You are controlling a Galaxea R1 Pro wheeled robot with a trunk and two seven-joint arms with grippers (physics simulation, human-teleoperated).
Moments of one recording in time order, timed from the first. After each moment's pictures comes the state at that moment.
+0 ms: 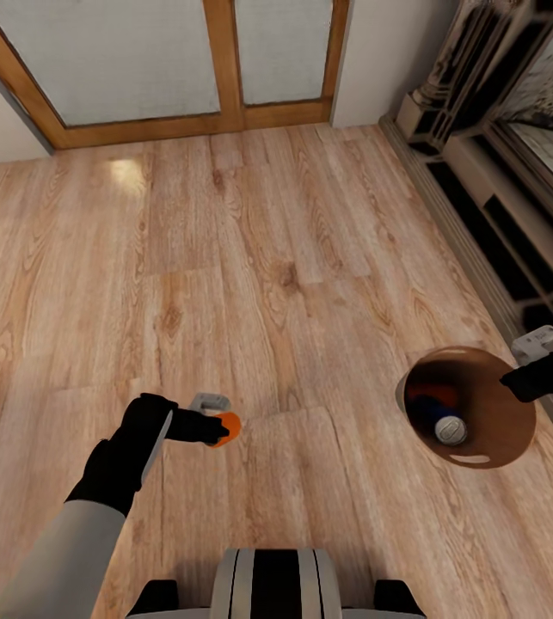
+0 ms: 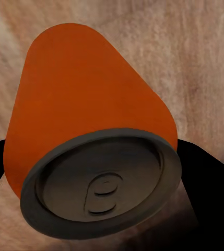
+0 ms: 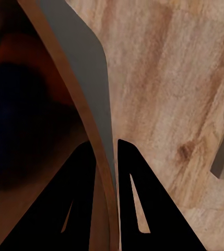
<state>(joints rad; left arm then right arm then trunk) -0.71 0.00 -0.07 -1.09 -0.18 1.05 -0.55 -0.74 -0.59 -0.11 -1.54 0.85 1.04 1.31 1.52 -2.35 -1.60</state>
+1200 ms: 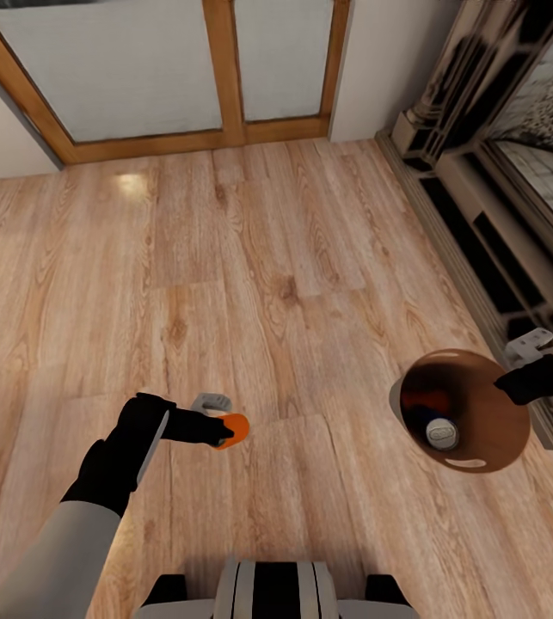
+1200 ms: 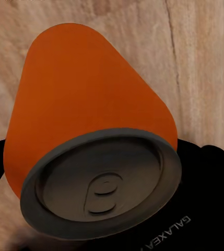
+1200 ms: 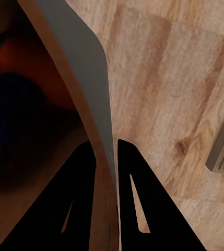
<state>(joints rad) -0.71 0.01 -0.07 -1.10 -0.19 1.05 -0.68 -0.74 -0.58 -0.11 -1.54 0.85 1.03 1.35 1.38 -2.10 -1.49</state>
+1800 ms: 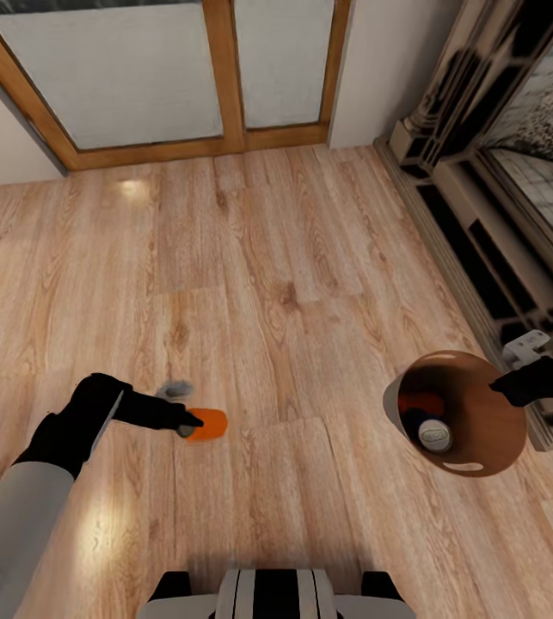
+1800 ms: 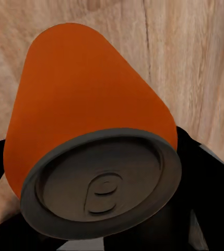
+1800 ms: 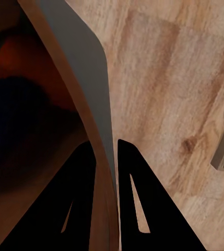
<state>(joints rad) -0.85 0.22 -0.08 -0.90 -0.19 1.05 -1.05 -0.74 -0.58 -0.11 -1.54 0.85 1.03 1.40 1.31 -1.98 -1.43</state>
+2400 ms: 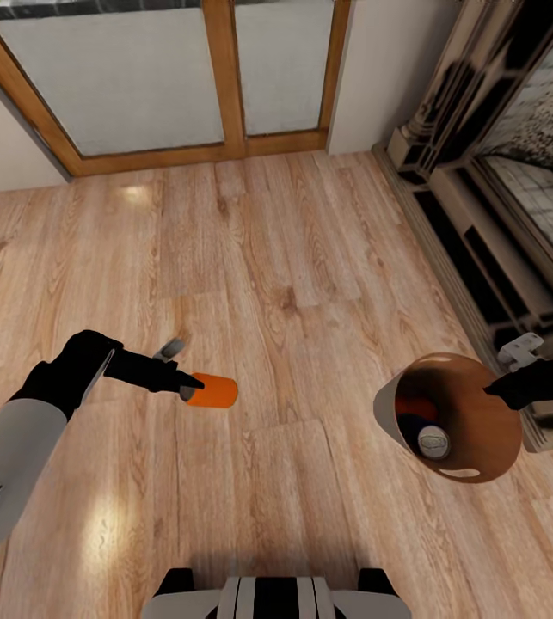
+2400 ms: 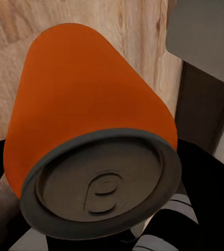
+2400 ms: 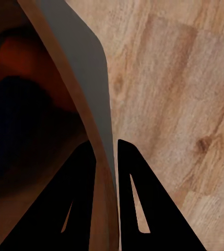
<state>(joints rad) -1.12 0.28 -0.18 -0.65 -0.20 1.05 -1.41 -0.74 -0.58 -0.12 -1.54 0.86 1.03 1.49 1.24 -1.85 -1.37</state>
